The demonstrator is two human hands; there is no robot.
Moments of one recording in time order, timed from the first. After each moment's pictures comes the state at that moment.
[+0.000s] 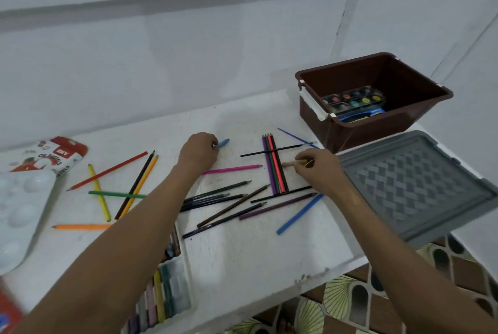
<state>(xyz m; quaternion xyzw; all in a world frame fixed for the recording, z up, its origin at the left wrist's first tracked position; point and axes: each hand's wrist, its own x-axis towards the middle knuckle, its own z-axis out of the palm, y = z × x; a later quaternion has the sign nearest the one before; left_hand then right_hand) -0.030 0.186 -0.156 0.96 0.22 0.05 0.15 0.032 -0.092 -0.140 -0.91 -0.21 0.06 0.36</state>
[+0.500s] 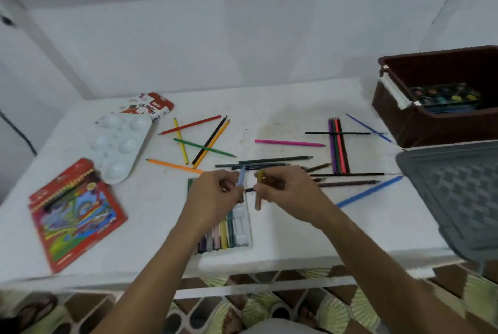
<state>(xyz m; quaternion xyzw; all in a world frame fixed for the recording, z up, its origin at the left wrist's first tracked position) -0.256 0.120 -0.114 0.86 0.35 0.11 0.35 -0.132 -0.010 -0.107 -0.75 -0.42 0.28 0.43</state>
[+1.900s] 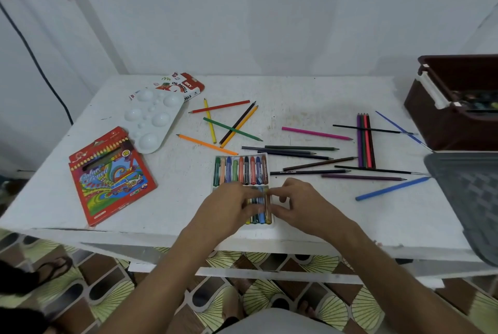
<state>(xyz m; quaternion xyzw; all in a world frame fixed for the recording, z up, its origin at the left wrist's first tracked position) -0.310 0.105 -0.132 0.93 0.25 0.03 0.28 -0.172 -0.010 -0.143 -0.78 -0.54 0.22 0.22</state>
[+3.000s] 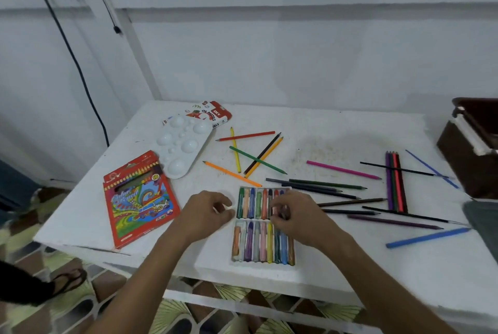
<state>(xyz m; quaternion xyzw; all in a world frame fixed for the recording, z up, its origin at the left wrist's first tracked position) -0.350 0.195 -0.132 0.86 0.40 0.01 0.30 -0.174 0.051 -0.128 -0.76 -0.55 0.23 0.24</state>
